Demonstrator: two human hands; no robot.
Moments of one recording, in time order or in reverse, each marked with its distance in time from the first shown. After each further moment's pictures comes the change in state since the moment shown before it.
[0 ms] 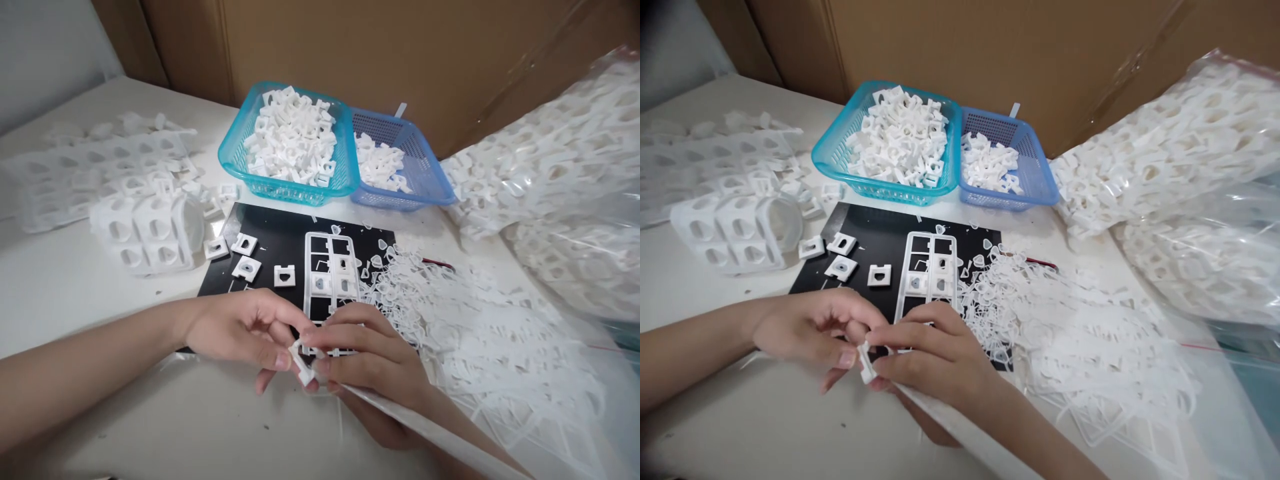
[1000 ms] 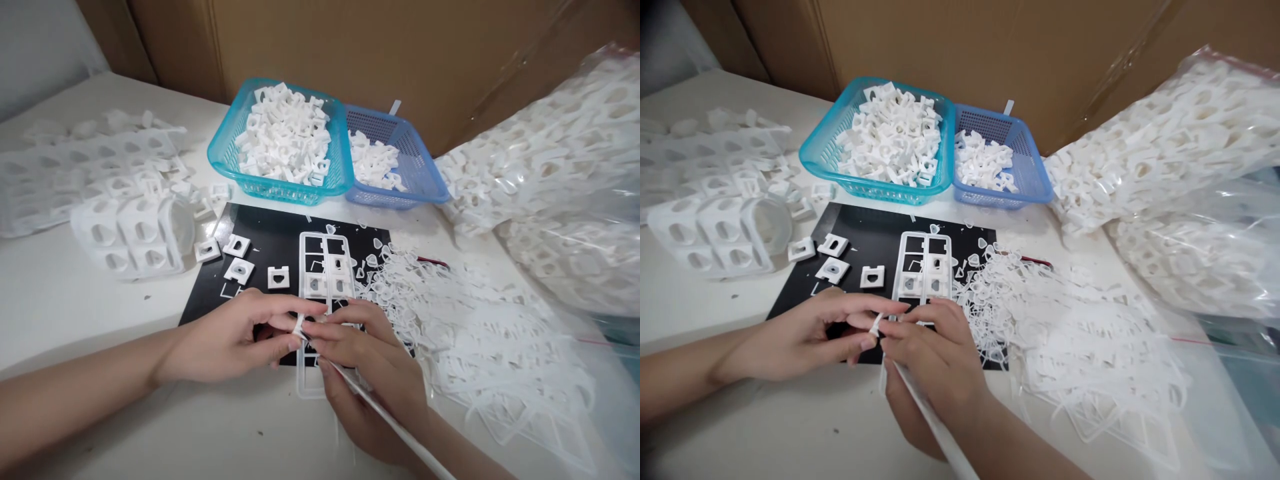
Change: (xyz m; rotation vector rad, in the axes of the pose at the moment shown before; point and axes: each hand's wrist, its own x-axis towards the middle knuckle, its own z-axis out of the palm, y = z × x) left_hand 0.002 -0.012 0.012 0.739 0.430 0.192; right_hand -0.001 -0.012 0.010 -0.246 0.138 0.209
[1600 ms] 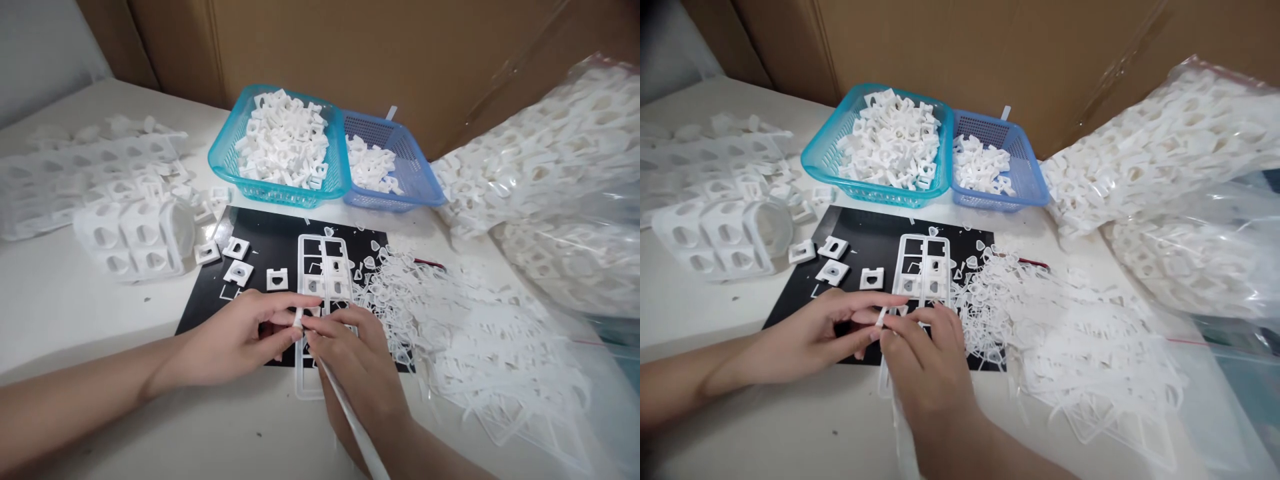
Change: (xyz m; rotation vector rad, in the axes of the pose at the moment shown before) left_hand 0.004 0.004 0.007 0.035 0.085 -0.099; right_hand -0.017 0.000 0.027 -0.216 0.069 0.026
